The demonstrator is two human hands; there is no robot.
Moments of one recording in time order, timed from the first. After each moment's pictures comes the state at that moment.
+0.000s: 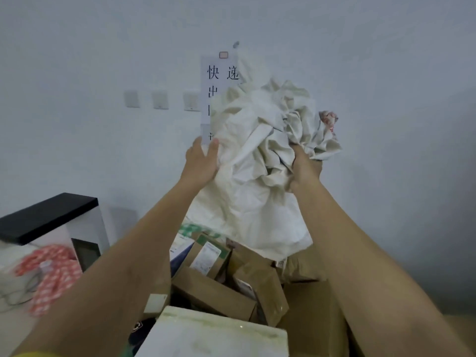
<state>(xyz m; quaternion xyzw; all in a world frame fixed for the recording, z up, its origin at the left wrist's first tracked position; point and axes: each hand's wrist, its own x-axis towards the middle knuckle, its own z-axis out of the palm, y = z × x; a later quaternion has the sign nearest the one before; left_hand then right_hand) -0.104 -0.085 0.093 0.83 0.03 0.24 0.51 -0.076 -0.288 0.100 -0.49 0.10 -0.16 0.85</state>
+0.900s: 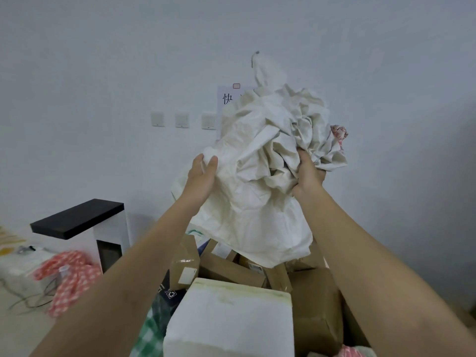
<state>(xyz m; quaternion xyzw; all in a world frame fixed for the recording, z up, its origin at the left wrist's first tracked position) -0.261 -0.057 0.099 0.75 0.03 0.21 0.62 -0.222 -0.266 0.125 -0.43 0.08 -0.18 0.88</state>
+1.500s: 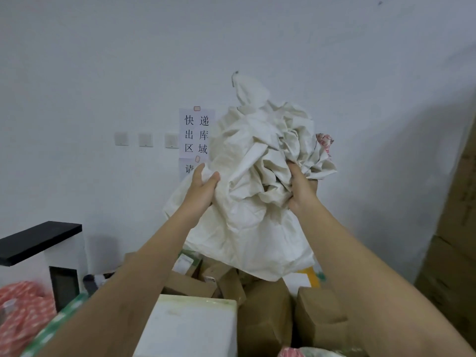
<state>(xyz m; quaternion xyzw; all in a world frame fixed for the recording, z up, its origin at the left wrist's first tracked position) -0.304 -0.193 0.123 0.71 -0.06 0.17 0.68 -0.273 -0.400 0.140 -0.45 0.01 -0.20 0.87</state>
